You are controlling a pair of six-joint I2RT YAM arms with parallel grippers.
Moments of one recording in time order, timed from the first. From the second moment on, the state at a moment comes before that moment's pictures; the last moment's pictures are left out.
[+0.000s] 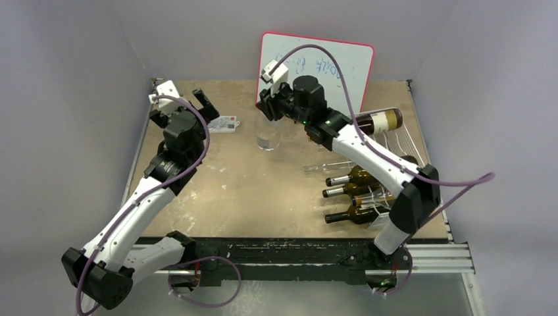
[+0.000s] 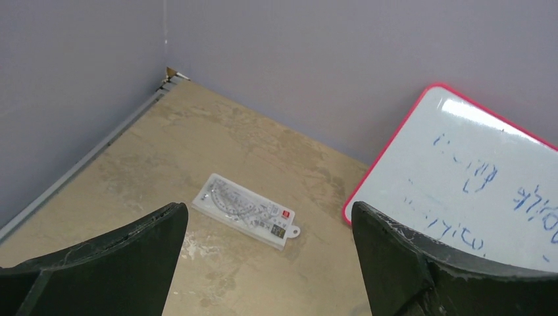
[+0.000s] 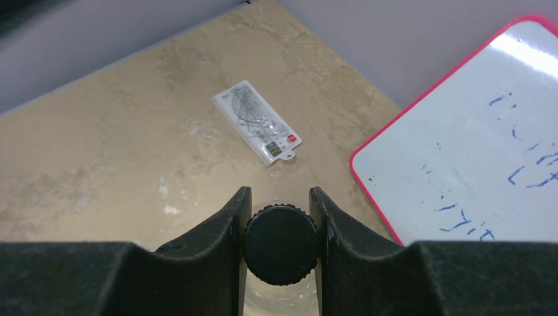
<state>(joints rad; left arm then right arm) -0.48 1.03 1.02 -0.07 -0.78 -0.36 0.73 1.61 1.56 -0.14 -0.12 -0.11</state>
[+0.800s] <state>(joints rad) -0.43 0.99 1.02 -0.05 -0.78 -0.36 0.71 2.08 1.81 0.06 -0.01 -0.10</state>
